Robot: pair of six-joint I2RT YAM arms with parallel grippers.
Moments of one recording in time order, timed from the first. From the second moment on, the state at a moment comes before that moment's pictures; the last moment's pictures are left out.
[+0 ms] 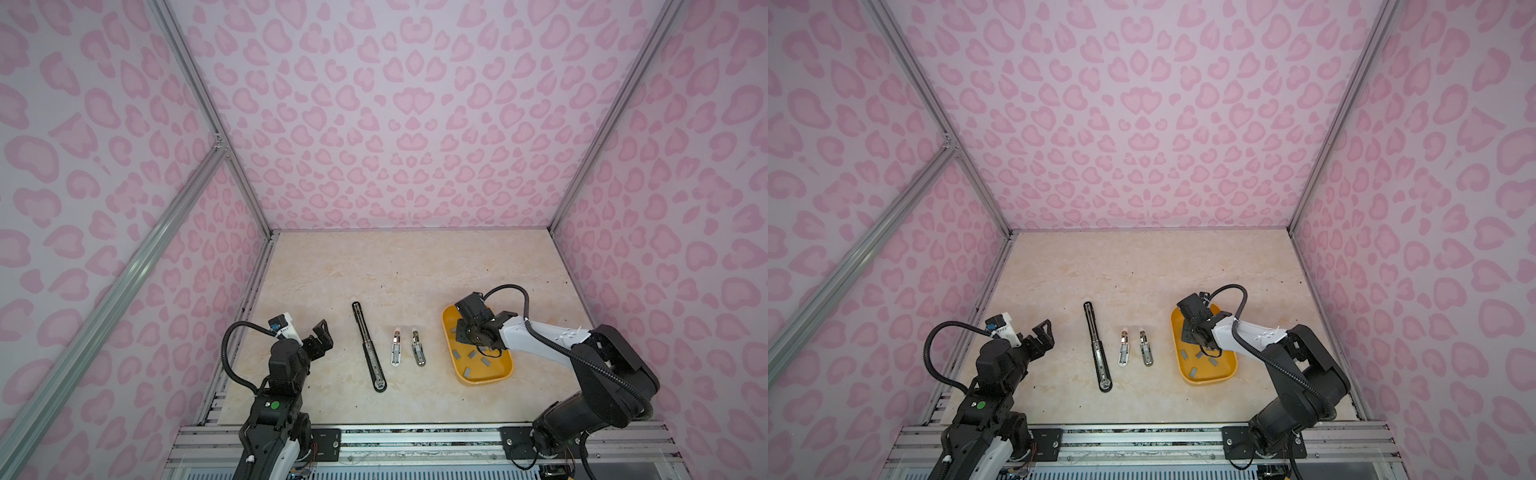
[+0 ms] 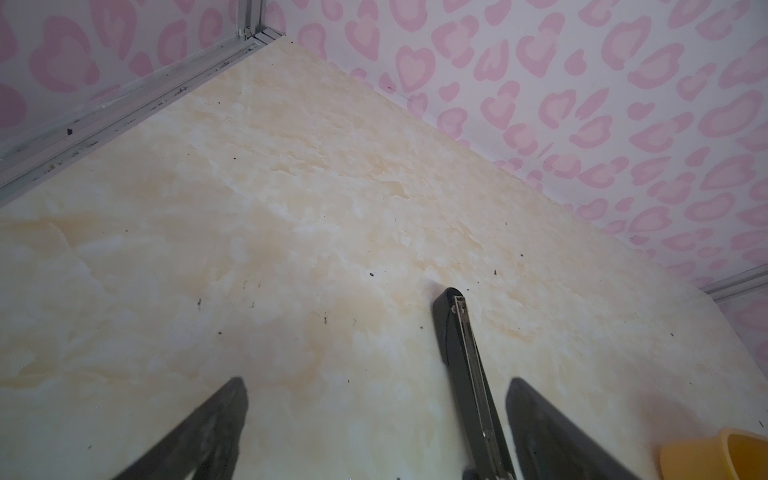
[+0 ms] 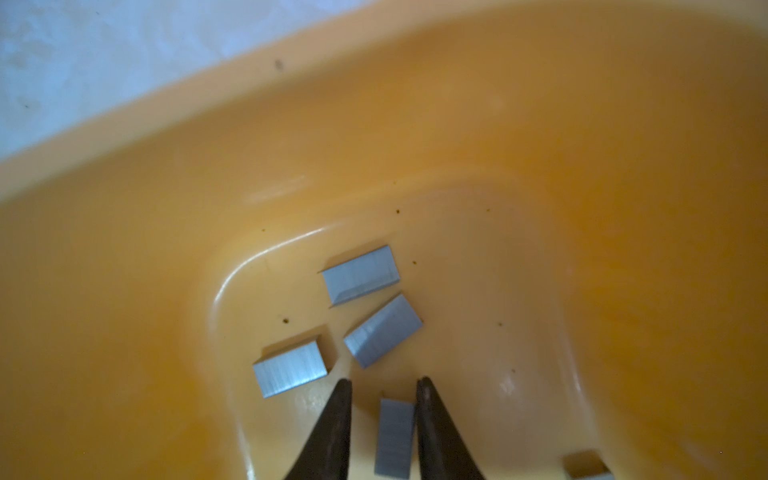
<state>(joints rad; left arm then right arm) -0.11 0.40 0.21 -0.22 -0.11 -0.52 0.58 1.56 0.76 -0.36 0.20 0.70</state>
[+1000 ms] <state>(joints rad) -0.11 0.39 0.21 -0.22 -0.12 -0.53 0.64 1.60 0.79 -0.43 0.30 0.69</state>
